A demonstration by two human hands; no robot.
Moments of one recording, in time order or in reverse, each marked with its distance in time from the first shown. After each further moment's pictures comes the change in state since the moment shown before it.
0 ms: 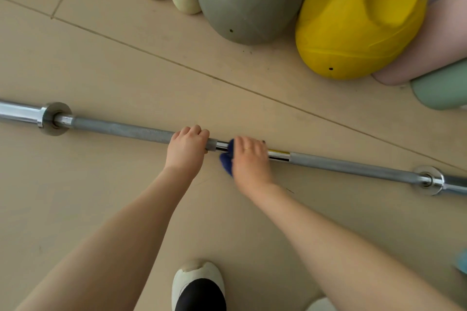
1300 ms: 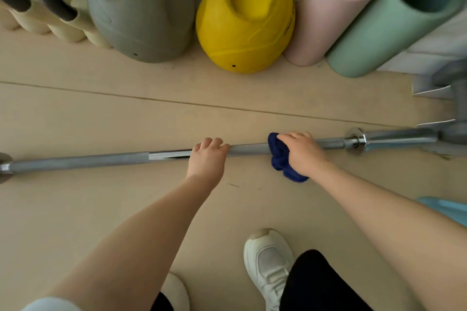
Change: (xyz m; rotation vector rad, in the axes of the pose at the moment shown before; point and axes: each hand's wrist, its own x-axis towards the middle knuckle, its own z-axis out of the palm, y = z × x) left_hand 0.005 0.174 0.015 0.088 -0.045 0.263; right_hand -0.076 0.226 -0.072 0.047 -0.179 0.283
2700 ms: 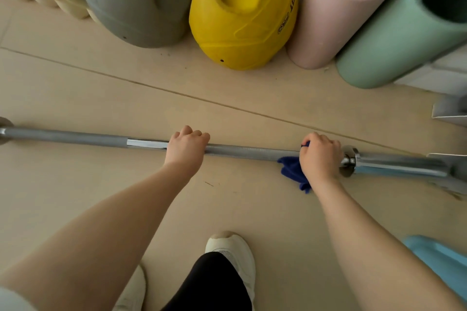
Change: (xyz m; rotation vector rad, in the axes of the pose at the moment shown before) left_hand 0.020 0.026 -0.010 0.115 -0.024 -0.231; right_hand 0.030 0.081 0.014 0.189 0.359 0.256
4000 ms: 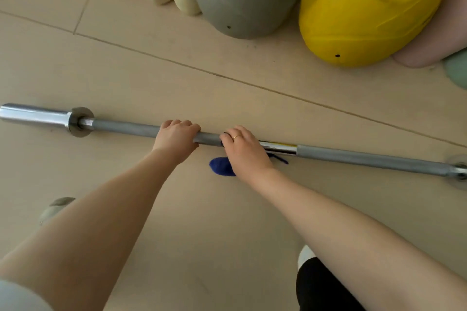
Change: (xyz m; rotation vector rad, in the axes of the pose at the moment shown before) left_hand -0.013 -0.235 0.018 0.030 -0.117 -0.025; right_hand -0.102 -0.299 0.091 -0.087 -0.254 -0.853
